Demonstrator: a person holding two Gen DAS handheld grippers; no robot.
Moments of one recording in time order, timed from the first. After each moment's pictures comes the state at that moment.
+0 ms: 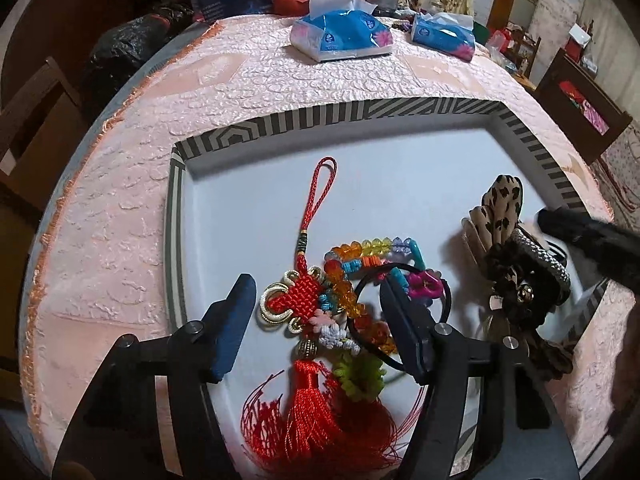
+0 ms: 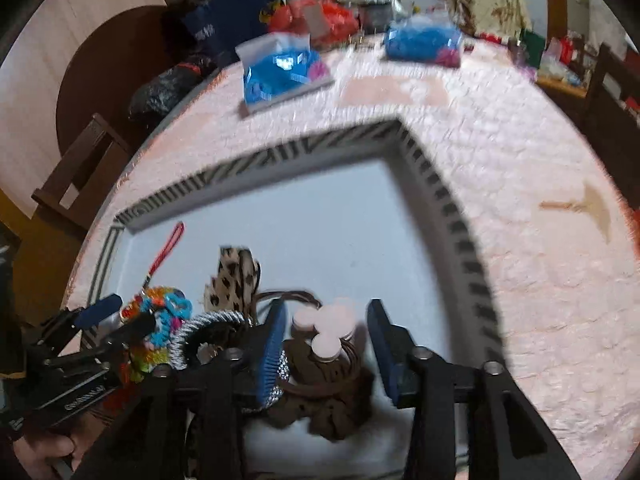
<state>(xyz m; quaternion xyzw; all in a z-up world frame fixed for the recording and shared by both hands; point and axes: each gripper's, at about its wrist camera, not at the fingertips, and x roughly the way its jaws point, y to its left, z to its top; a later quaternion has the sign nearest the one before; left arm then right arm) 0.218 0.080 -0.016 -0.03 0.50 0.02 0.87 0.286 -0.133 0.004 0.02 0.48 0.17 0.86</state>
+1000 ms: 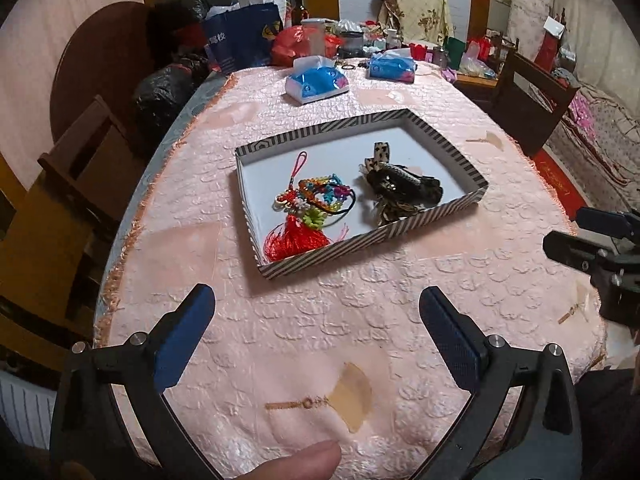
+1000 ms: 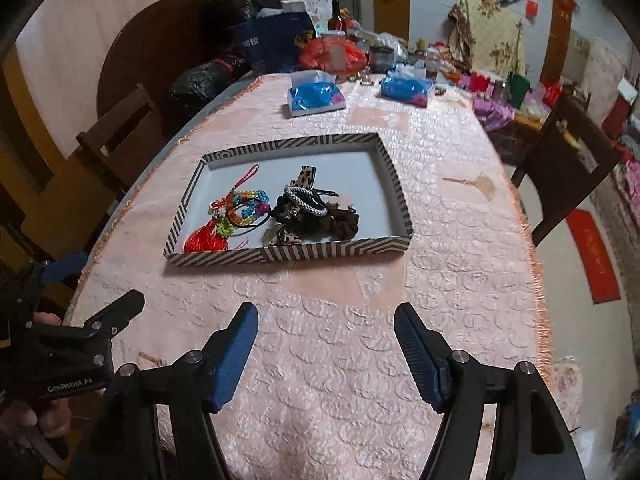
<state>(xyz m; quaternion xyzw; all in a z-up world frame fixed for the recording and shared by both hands) 0.015 0.020 0.101 0.02 0.44 0.03 0.90 0.076 -0.160 0.112 -0.06 0.46 0.16 0.87</state>
